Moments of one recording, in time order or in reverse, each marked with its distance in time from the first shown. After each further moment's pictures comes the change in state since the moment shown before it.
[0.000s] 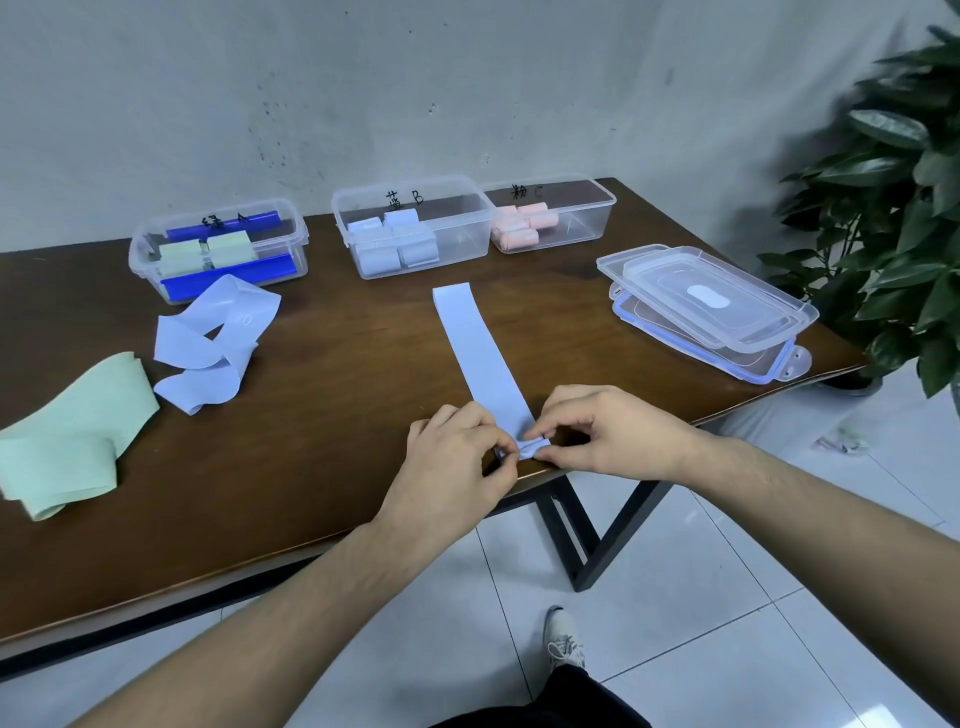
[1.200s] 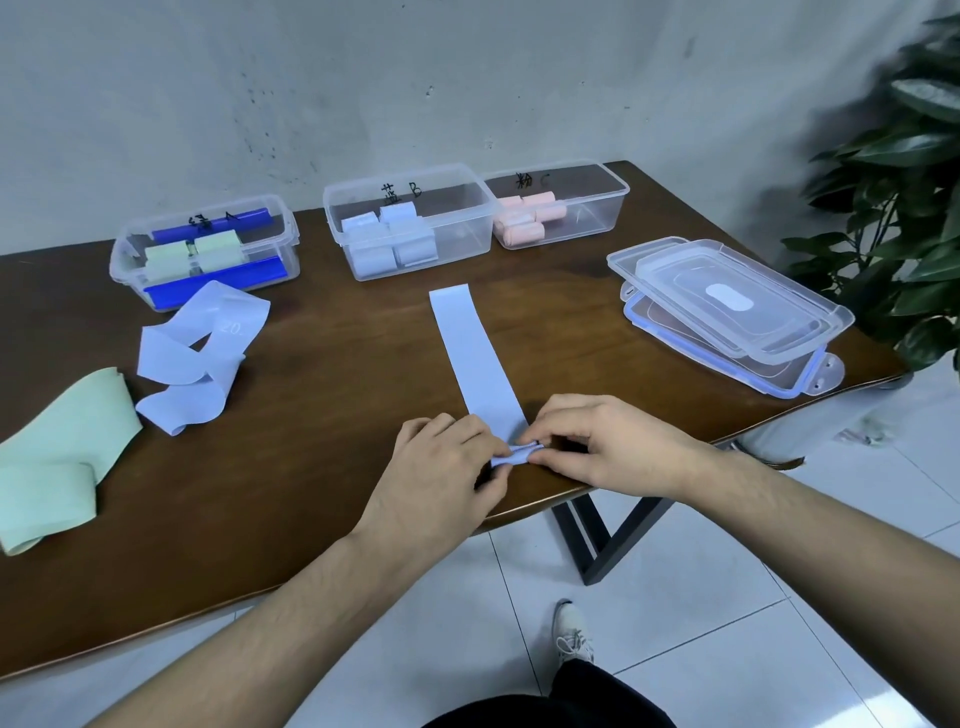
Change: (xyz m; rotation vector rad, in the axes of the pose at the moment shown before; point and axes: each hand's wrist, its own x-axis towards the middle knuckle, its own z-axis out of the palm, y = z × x) left_hand 0.017 -0.013 0.000 0.216 0.045 0.132; right_hand 0.015 0.013 -0.004 -0.040 -0.023 -0.061
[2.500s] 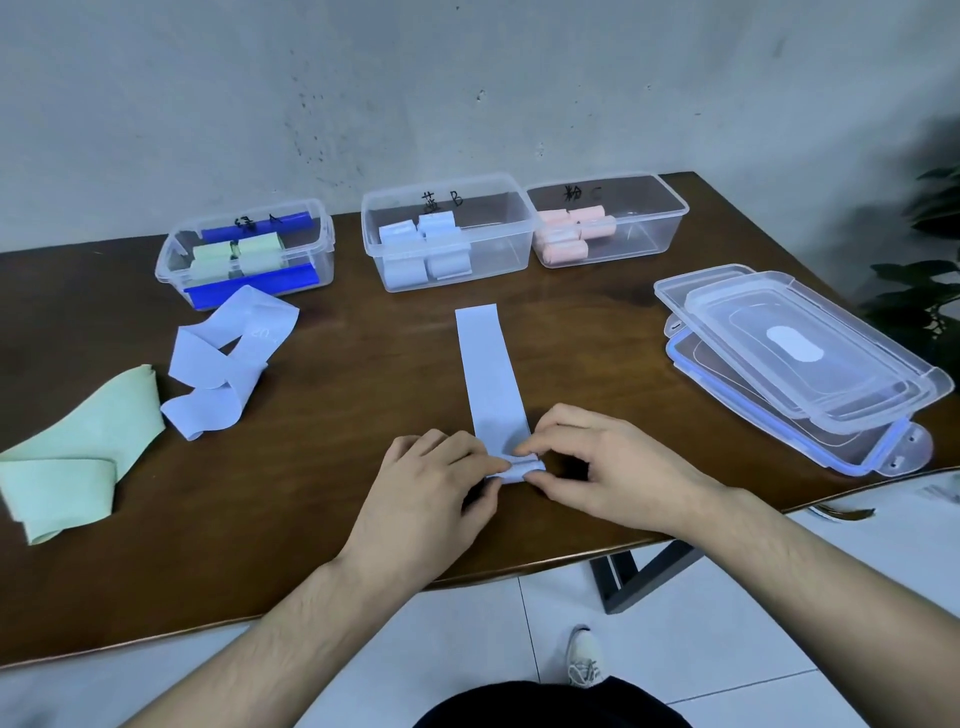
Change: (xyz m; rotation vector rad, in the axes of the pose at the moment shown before) left_hand 0.014 -0.007 -0.003 0.025 0.025 -0.112; right_hand 0.029 0.022 -0.007 -0.018 0.013 -0.106
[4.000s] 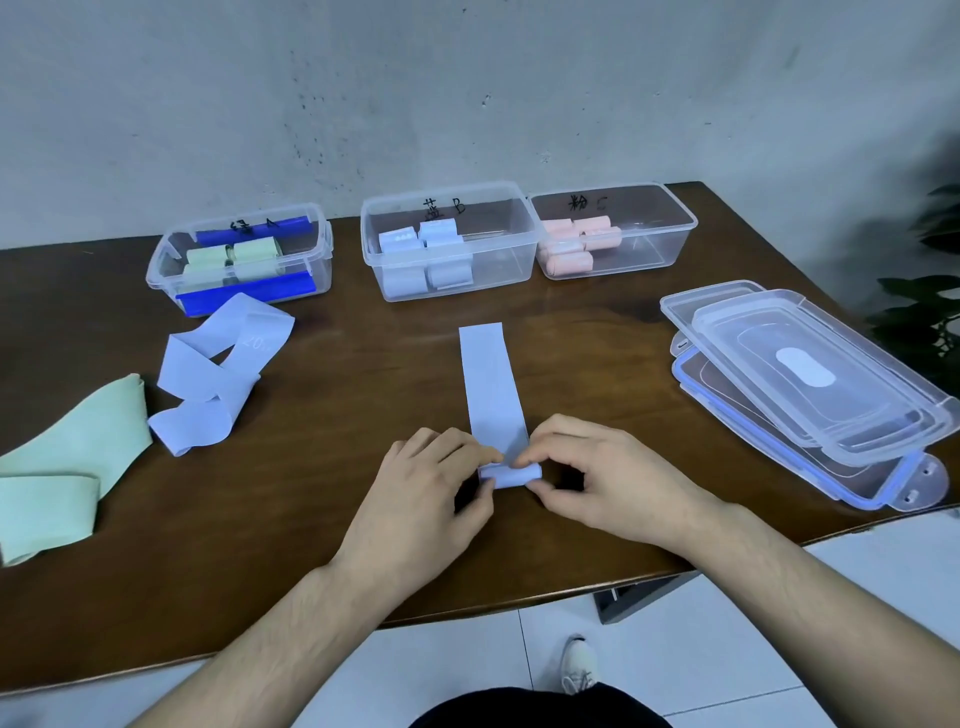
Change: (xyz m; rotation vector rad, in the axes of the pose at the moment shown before) left_hand 0.016 -0.008 -0.002 -0.099 -0.038 -0.073; right_hand 0.014 0.004 -0.005 -0.006 -0.047 0.057
